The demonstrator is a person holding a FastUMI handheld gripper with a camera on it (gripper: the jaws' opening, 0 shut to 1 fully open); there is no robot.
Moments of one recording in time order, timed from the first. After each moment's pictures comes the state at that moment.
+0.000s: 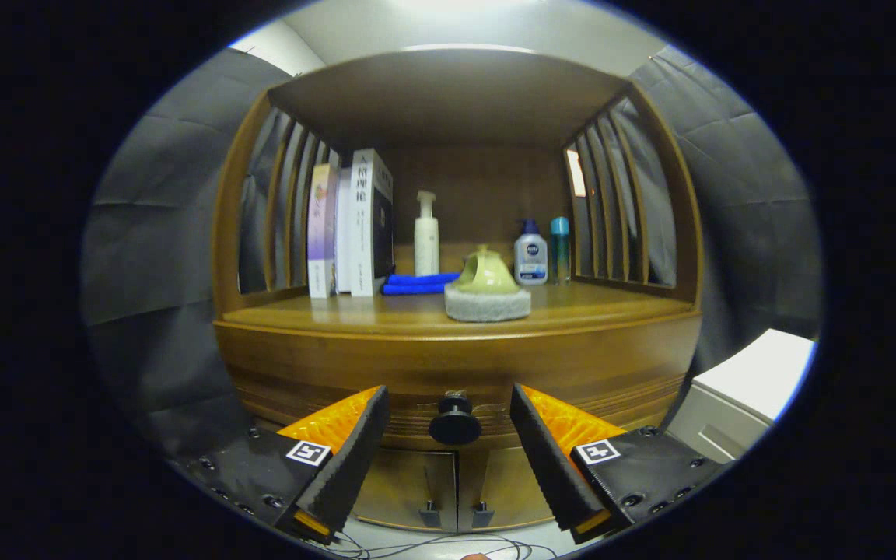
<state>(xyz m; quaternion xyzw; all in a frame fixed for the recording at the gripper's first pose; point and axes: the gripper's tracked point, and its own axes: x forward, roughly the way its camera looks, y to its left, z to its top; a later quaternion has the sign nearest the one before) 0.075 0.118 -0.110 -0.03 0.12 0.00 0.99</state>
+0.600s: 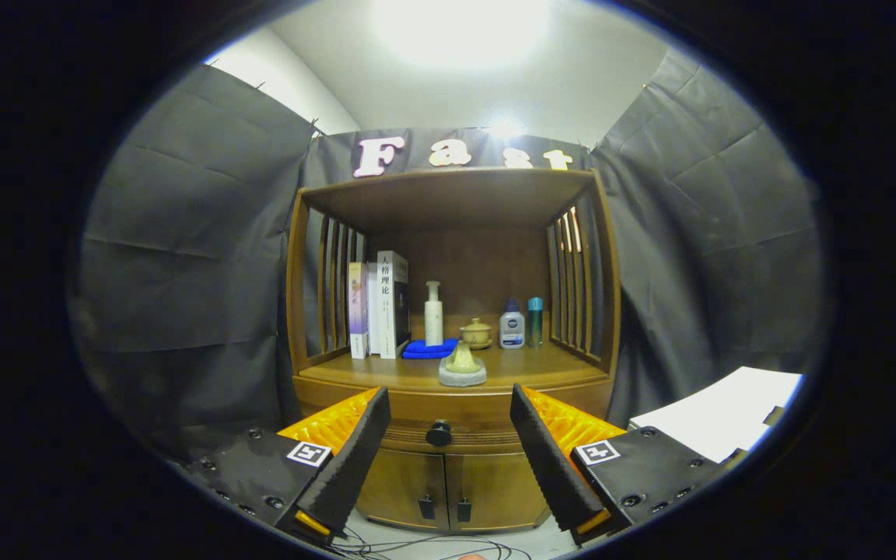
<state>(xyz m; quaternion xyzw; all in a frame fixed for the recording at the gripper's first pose) -0.045 0.078 0.026 -0.02 0.05 0.01 1.00</state>
